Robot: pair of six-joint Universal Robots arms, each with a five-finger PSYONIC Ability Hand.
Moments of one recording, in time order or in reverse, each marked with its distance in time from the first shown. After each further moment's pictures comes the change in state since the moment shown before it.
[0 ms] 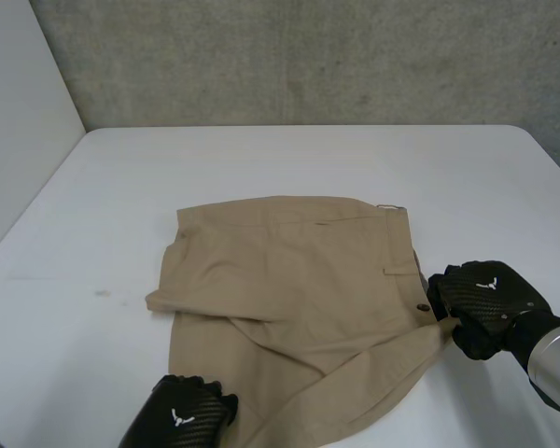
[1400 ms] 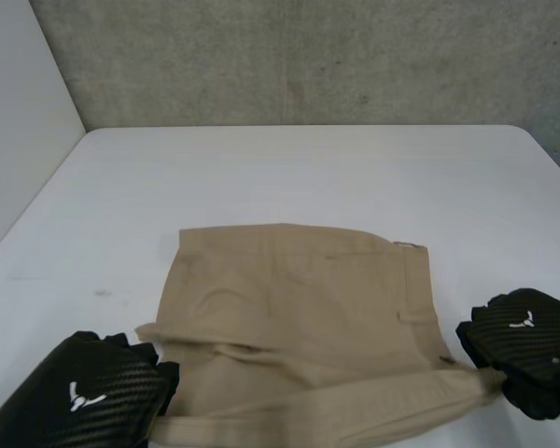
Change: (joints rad) left arm -0.029 0.428 0.245 -0.508 -0.056 0.091; right arm -0.151 -0.244 -0.061 0.579 -0.069 -0.480; left_hand 0.511 0.583 0.569 0.586 0.550; right_hand 0.000 0.000 0.000 0.000 0.000
